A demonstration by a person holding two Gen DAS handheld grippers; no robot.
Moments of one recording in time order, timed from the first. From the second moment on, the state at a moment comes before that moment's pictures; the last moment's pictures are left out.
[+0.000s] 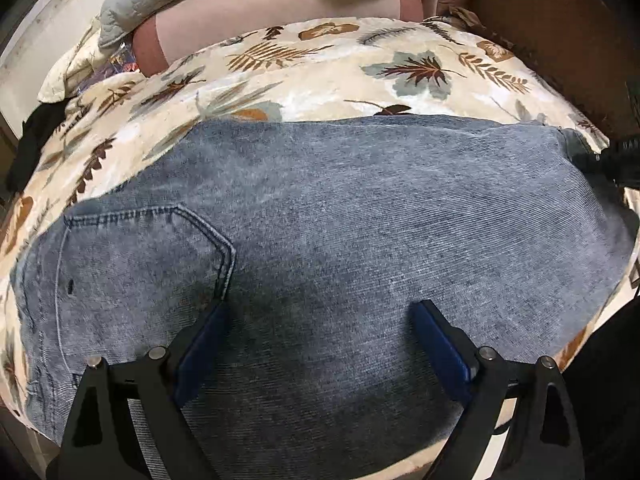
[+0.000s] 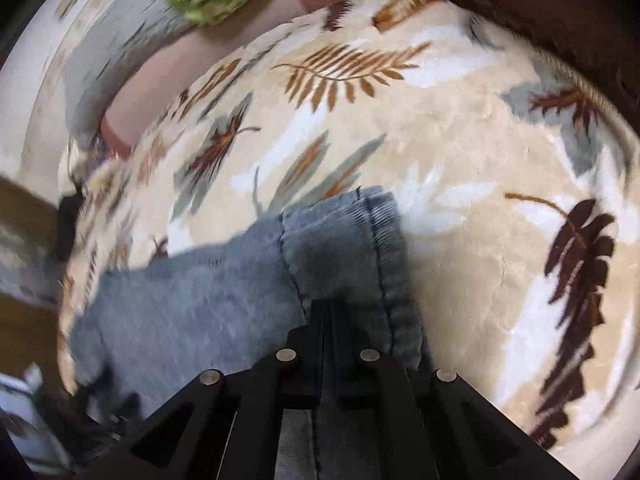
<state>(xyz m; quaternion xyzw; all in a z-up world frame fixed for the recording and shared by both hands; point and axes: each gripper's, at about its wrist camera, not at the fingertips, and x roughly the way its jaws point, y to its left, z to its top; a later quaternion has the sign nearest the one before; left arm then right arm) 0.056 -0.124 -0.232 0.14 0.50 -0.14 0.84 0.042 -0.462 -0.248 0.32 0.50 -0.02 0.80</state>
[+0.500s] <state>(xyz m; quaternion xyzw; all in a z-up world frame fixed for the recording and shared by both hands) 0.065 -0.203 -0.187 0.17 0.48 -0.18 0.84 -0.057 -0.497 -0.221 0.45 0.38 0.00 0.81</state>
